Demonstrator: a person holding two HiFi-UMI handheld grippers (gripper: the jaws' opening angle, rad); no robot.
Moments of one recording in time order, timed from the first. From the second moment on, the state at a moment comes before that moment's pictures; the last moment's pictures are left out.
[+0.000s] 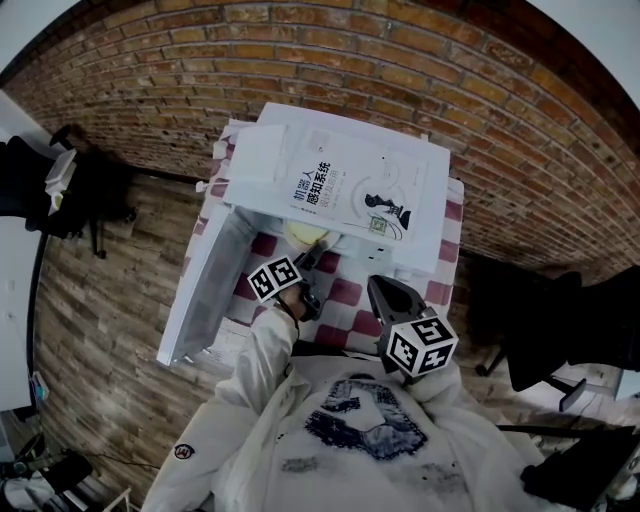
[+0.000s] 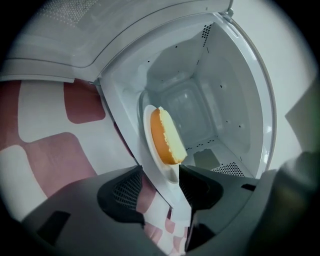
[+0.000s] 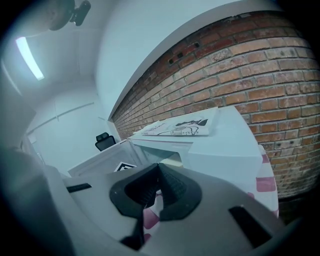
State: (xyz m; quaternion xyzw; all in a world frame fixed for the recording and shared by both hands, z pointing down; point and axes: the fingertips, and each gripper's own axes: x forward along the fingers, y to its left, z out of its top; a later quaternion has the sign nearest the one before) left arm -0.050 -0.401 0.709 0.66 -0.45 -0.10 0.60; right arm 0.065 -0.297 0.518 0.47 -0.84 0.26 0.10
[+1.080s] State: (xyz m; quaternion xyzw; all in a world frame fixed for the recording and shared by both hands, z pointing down) left arm -0.051 -0.410 0.702 0.63 -0.42 -0.18 0.63; right arm 0.063 -0.296 0.521 0.46 -0.84 0.27 0.11
